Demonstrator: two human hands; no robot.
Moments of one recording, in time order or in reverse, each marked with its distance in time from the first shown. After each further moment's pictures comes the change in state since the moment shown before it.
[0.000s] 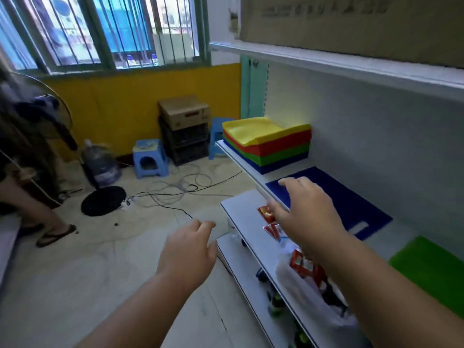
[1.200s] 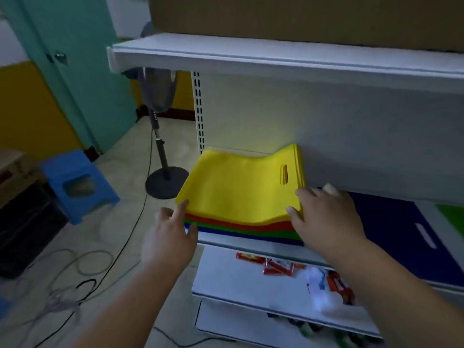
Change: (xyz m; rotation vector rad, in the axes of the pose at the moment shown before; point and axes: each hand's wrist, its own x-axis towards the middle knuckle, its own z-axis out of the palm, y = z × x) left_hand 0.558 -0.151 0.118 -0.274 -0.302 0.459; right_hand 0.338 -0.041 0.157 -0.625 0.001 0.745
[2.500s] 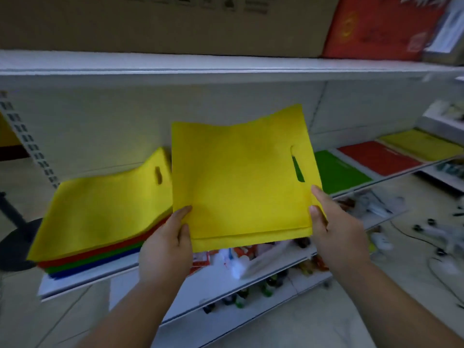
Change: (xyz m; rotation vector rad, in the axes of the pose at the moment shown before) left_hand -0.078 0.150 0.031 -0.495 -0.154 0.526; right_hand -0.221 0.106 -0.030 0.370 0.357 0.773
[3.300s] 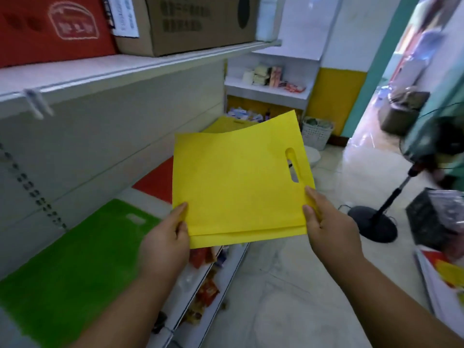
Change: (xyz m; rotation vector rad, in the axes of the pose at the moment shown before) left_hand 0.098 0.426 0.484 -0.179 -0.485 0.390; right_hand 0.141 0.468 -0.218 -0.202 0.368 0.635
